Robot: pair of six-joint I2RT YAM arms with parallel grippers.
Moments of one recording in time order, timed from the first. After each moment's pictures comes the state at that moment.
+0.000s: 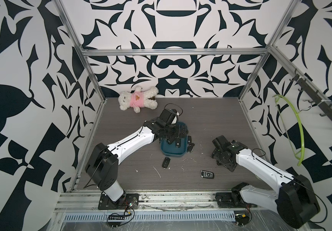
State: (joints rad) left arm -0.76 1.63 1.30 -0.45 0.21 -0.54; right arm 0.40 1.15 0.63 -0.88 0.22 1.14
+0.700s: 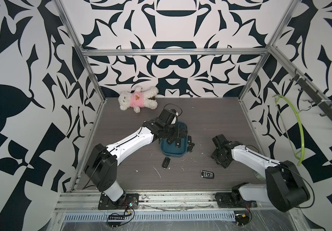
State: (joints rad) left arm -0.76 1.62 1.28 -0.46 0.20 -0.55; right arm 0.32 1.32 0.61 -0.69 0.13 1.08
